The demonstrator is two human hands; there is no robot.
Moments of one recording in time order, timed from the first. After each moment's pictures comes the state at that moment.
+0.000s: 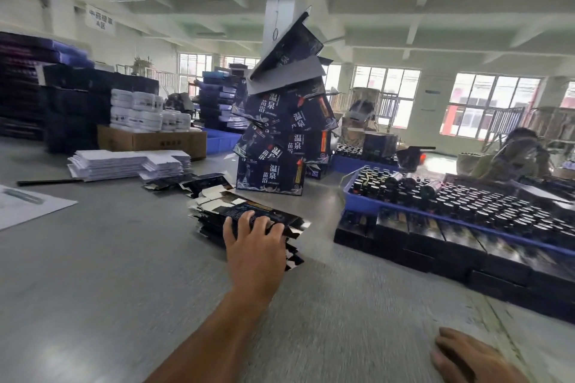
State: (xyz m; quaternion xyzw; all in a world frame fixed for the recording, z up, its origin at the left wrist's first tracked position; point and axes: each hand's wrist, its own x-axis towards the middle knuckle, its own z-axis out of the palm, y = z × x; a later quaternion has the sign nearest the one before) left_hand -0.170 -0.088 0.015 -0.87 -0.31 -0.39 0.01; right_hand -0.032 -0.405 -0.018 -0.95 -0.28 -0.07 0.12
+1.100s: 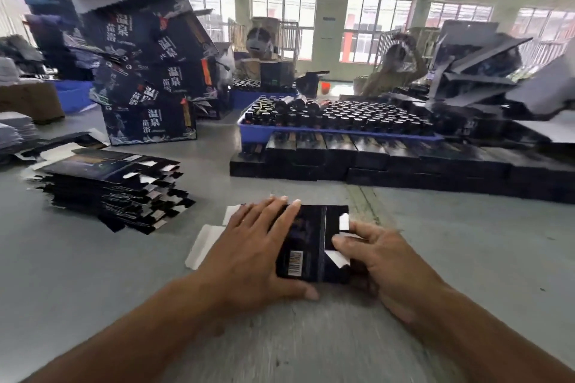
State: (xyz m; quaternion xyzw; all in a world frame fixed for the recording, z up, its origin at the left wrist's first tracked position) left_hand -0.162 -0.221 -0.002 -0.98 0.10 -0.16 -0.03; right_hand -0.112 -0.437 0.011 -0.69 -0.15 0.18 0.68
